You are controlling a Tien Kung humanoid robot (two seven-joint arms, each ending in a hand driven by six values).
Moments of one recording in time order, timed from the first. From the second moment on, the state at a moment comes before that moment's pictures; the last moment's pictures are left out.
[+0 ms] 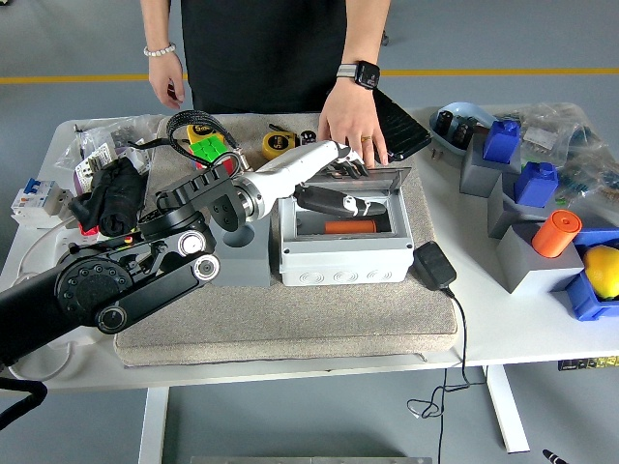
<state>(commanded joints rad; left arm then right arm) -0.83 0.22 -0.56 -1.37 1.47 0.03 0.32 0.16 -0.22 0.29 0.32 0.07 -0.17 -0.01</state>
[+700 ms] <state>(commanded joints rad) -0.78 0.22 -0.58 -1.45 1.30 -0.03 0.37 0.16 -0.22 0.29 0.32 0.07 -0.17 -0.01</state>
